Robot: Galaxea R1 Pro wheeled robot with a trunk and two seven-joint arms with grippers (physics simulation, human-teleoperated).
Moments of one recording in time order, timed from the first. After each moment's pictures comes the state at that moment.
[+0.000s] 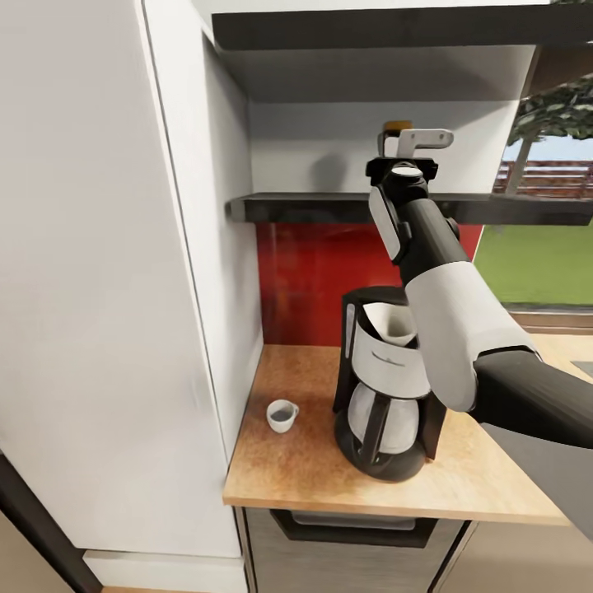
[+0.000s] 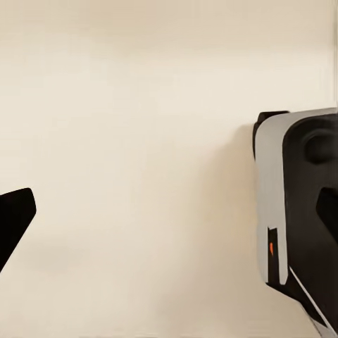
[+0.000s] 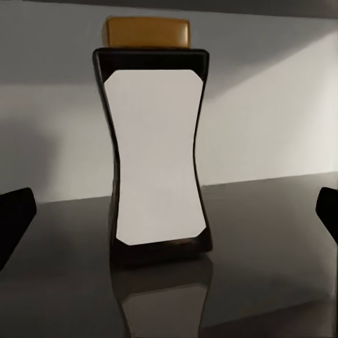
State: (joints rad) left arm 0.05 0.30 -0.08 -0.03 0.13 -0.44 -0.17; right arm -1.57 0.17 0.05 -0.76 0.05 0.42 -0.47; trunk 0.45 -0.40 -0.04
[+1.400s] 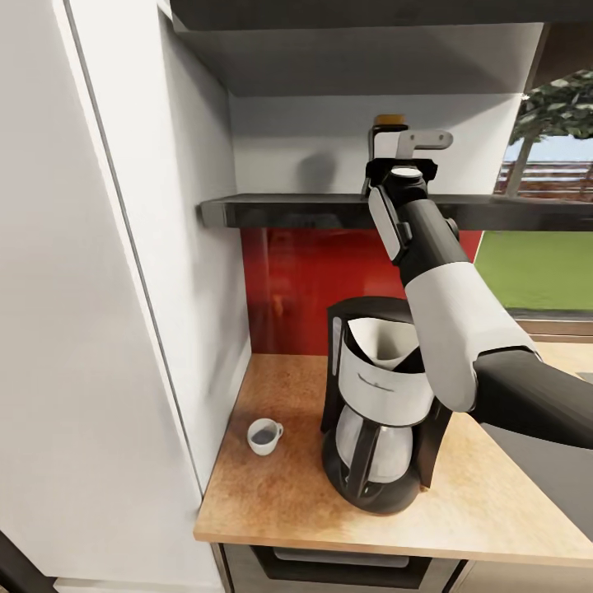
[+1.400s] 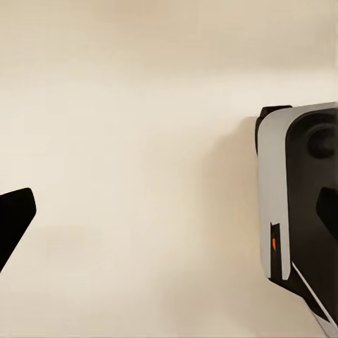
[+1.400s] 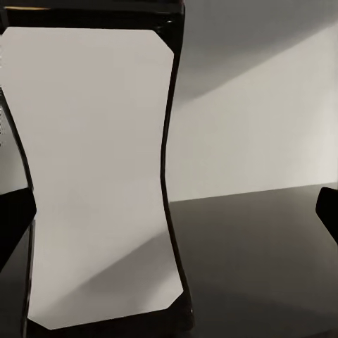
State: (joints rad) left arm 0.05 0.30 -0.09 -0.03 0.13 -0.44 -0.16; right arm -1.57 0.17 0.05 -0.75 0.04 0.42 -0.47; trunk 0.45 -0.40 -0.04
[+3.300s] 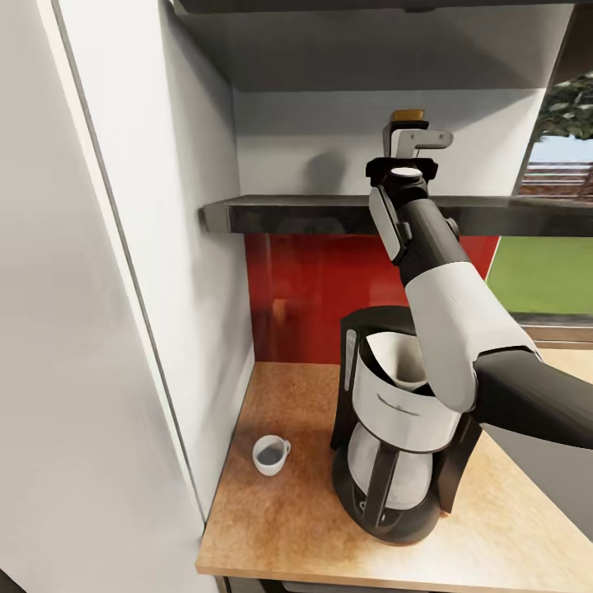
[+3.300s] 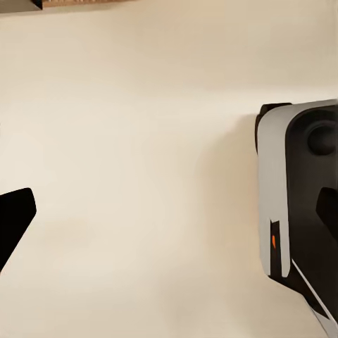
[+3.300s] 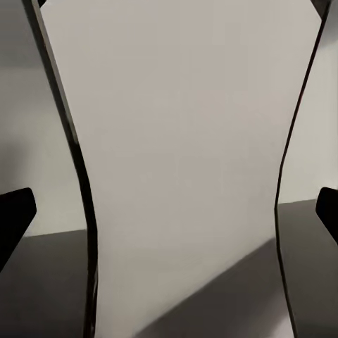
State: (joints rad) left arm 0.05 0.30 -0.09 -0.03 0.13 -0.43 -0.16; right arm -1.57 0.17 0.06 -0.76 0.05 0.42 -0.47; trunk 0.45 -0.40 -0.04
